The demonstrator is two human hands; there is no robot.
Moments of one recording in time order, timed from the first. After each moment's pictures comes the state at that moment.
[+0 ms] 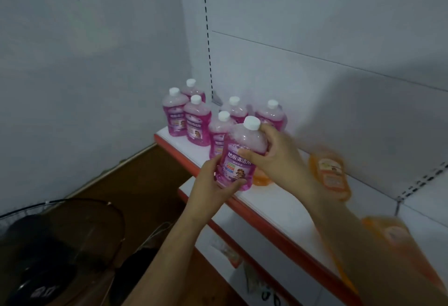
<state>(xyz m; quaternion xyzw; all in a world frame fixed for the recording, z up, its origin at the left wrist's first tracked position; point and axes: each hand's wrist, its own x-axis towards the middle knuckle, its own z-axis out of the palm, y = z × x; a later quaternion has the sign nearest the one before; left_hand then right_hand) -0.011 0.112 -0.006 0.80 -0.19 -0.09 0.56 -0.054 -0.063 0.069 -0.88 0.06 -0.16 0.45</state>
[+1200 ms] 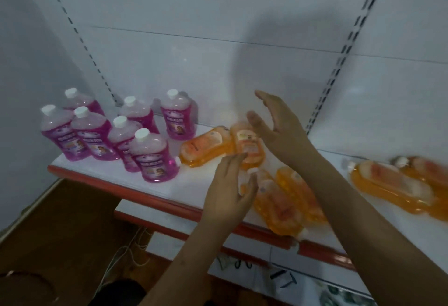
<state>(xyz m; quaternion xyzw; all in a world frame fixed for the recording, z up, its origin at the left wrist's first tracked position) -0.121 -0.022 0.003 0.77 -0.47 -0.04 0.44 -0.174 -0.178 0.090 -0.89 0.21 -0.28 0.30</state>
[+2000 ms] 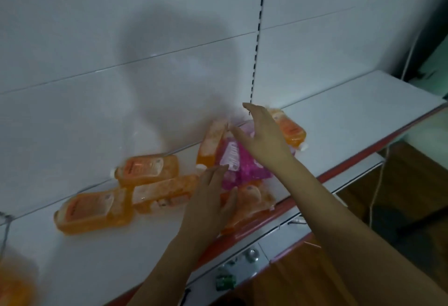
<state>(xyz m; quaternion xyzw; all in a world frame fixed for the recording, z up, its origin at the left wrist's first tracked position) -0.589 -0.324 -0.015 0.59 -0.73 -0.18 0.30 -0.746 -0.427 0.050 -0.72 0.57 -0.34 0.18</state>
